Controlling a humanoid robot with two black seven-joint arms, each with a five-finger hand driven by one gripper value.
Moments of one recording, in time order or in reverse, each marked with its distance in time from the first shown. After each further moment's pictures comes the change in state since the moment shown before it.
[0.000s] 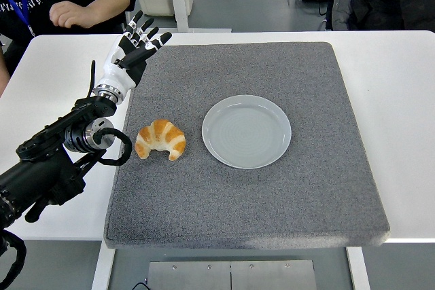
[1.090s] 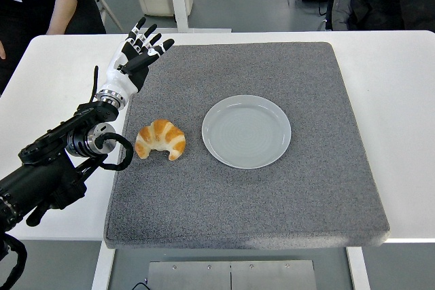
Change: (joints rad) left arm 0.015 -0.006 0.009 0.000 0.002 -0.004 0.000; right arm 0.000 0.000 0.000 0.000 0.000 0.000 0.000
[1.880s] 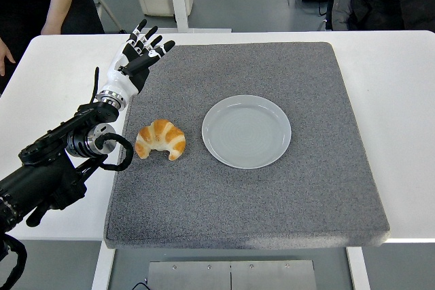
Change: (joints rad) left arm 0.001 0.000 0.002 -0.001 0.000 0.003 0.015; right arm 0.000 0.000 0.000 0.000 0.000 0.000 0.000
